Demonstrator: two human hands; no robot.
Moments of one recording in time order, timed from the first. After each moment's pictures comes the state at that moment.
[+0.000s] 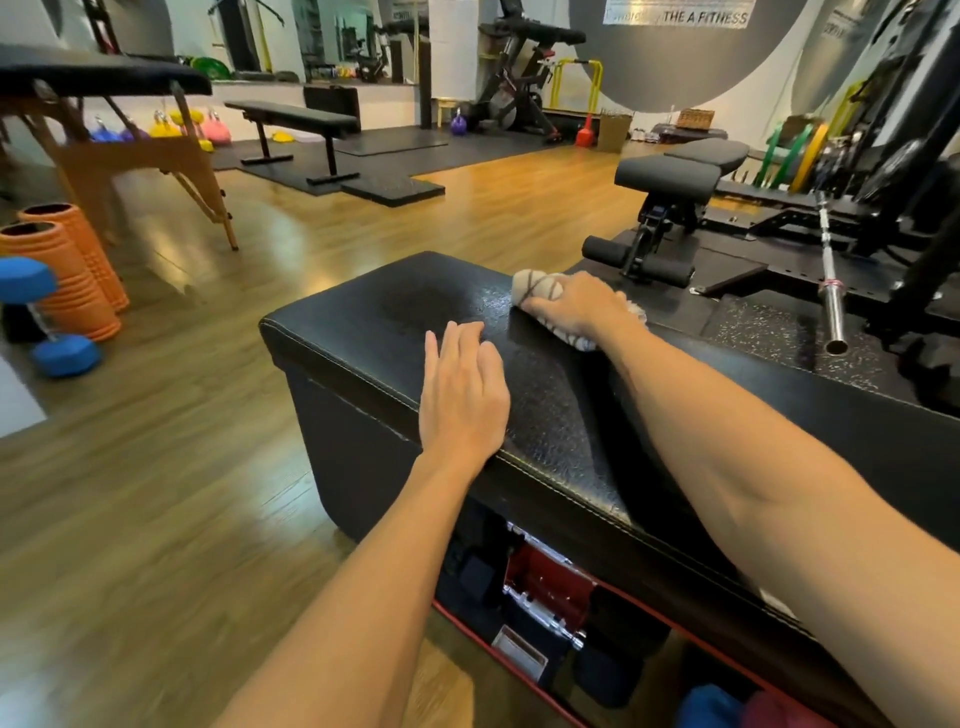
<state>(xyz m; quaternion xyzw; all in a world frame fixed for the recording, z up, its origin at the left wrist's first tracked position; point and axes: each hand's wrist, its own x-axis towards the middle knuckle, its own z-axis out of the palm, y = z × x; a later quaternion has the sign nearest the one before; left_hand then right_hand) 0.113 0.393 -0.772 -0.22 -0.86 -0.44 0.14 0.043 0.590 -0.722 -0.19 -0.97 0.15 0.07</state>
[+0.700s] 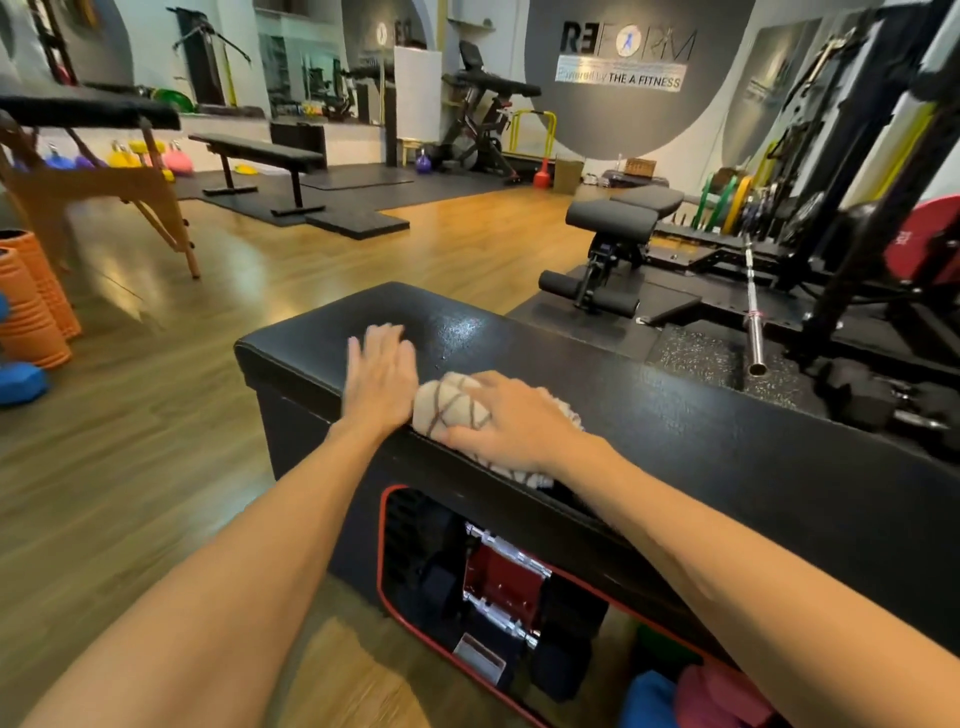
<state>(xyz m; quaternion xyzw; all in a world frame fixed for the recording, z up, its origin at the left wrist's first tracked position) 0.066 0.364 -0.760 -0.19 -0.89 -0.40 0.11 0.183 0.499 -0.736 -0.01 -0.99 0.10 0.04</state>
